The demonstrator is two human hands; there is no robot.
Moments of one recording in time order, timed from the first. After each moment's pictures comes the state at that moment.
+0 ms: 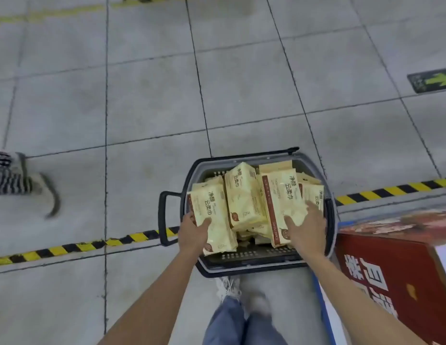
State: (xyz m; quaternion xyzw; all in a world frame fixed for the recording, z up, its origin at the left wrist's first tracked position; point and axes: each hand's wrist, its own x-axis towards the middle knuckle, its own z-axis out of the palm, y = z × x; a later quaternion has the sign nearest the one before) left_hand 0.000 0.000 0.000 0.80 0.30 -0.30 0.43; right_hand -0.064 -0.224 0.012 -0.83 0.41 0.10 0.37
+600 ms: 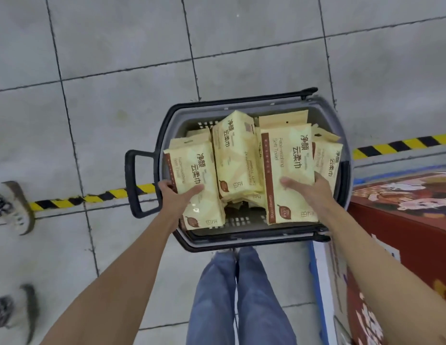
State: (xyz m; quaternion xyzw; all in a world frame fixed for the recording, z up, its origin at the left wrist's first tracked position) left_hand 0.019 0.004 -0.112 0.71 0.39 -0.34 0.48; right_hand -0.032 -0.280 -0.077 -0.65 0.49 0.23 0.53
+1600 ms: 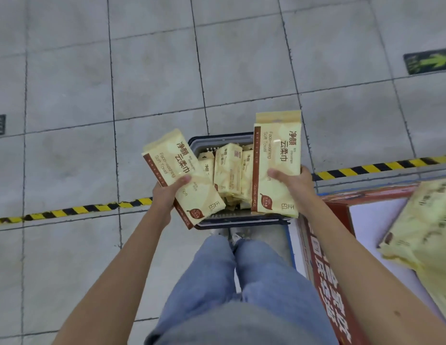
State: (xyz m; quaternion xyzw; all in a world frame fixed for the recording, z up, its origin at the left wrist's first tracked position) left_hand -0.009 0.001 0.168 0.64 0.38 -0.24 0.63; right_hand -0.051 -0.278 0.175 -0.60 0.45 0.13 0.65
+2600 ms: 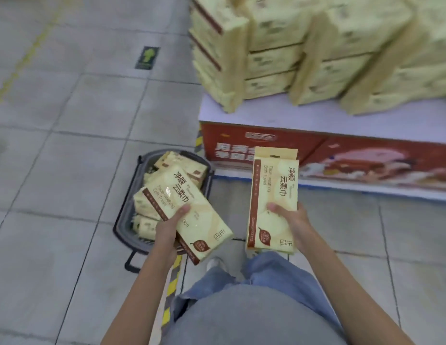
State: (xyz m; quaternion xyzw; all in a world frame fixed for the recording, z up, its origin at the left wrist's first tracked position) left_hand -0.098 0.030 0.261 0.66 -0.04 -0.61 0.44; right_hand -0.356 0.002 0.257 -0.18 0.68 -0.34 0.62
